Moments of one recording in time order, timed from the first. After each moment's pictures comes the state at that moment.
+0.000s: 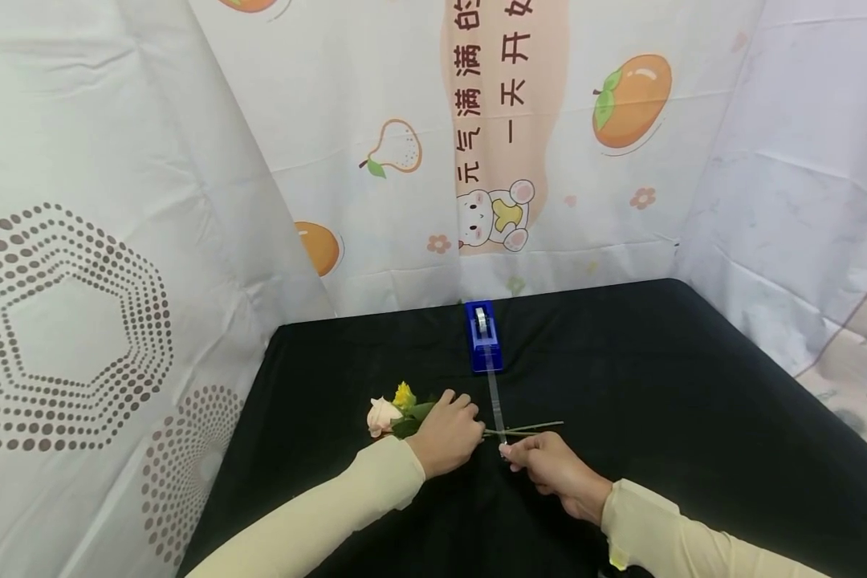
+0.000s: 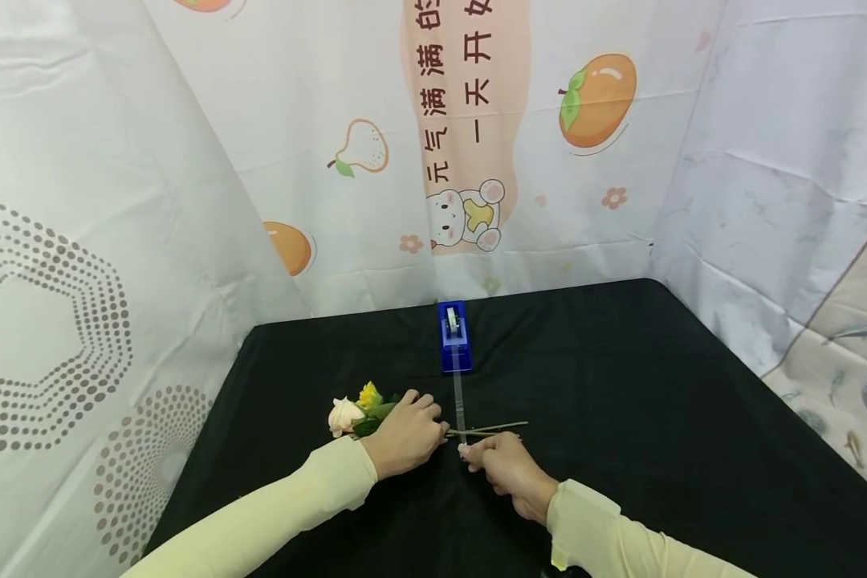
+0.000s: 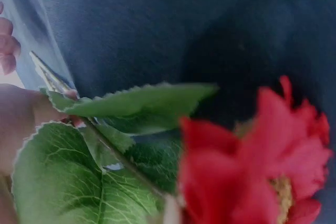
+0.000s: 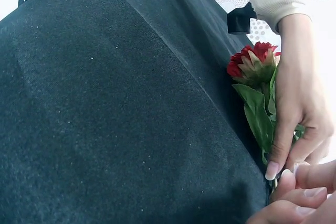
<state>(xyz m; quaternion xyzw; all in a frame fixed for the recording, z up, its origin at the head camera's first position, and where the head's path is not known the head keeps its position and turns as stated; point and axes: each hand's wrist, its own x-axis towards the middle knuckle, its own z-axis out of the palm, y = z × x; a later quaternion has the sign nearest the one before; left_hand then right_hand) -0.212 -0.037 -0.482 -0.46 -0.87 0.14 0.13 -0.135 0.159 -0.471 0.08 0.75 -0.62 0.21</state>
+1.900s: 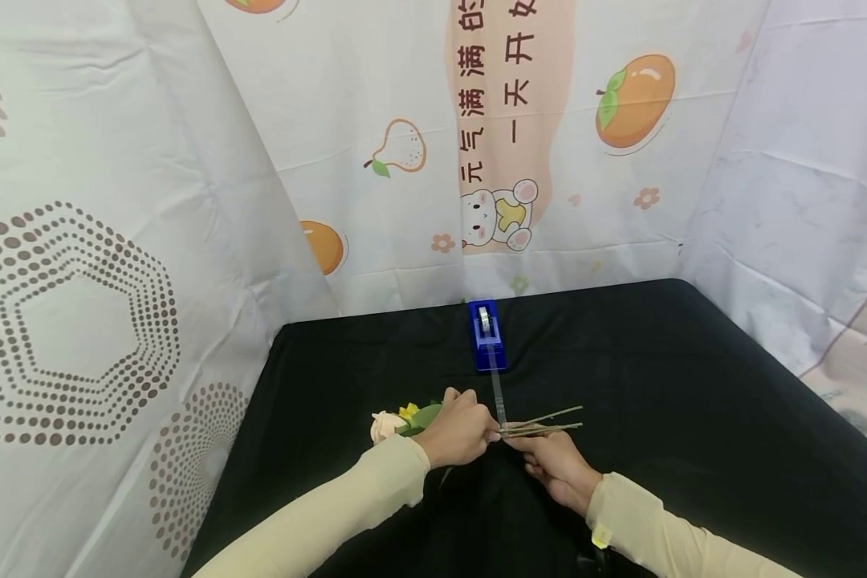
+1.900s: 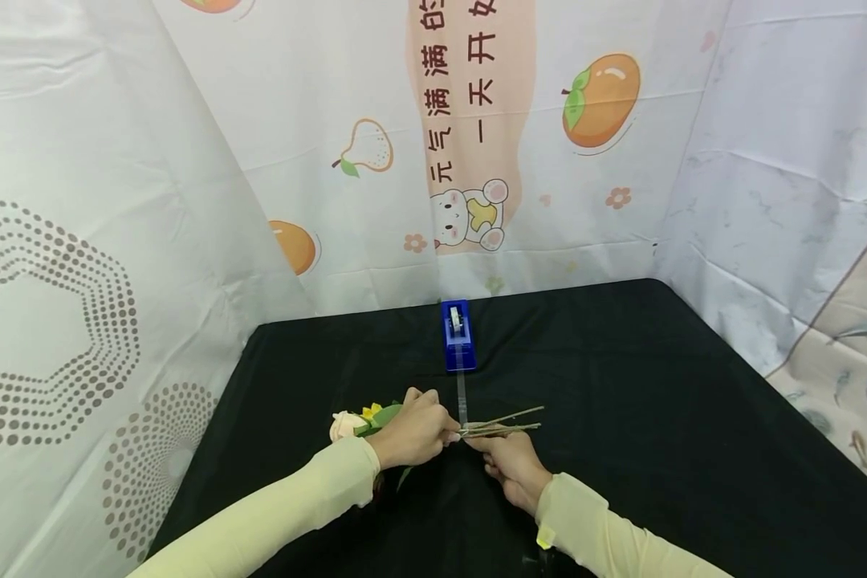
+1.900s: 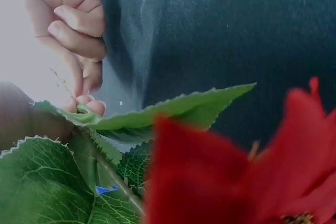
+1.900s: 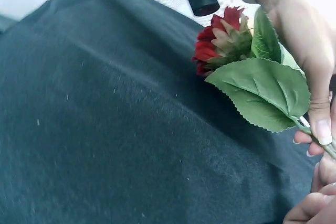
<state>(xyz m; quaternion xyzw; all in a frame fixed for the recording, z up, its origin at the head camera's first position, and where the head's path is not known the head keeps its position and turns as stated) -0.201 -0.025 -0.450 -0.39 -0.92 -0.08 -0.03 -0.149 0.153 -0.497 0.18 0.61 -0.76 0.12</state>
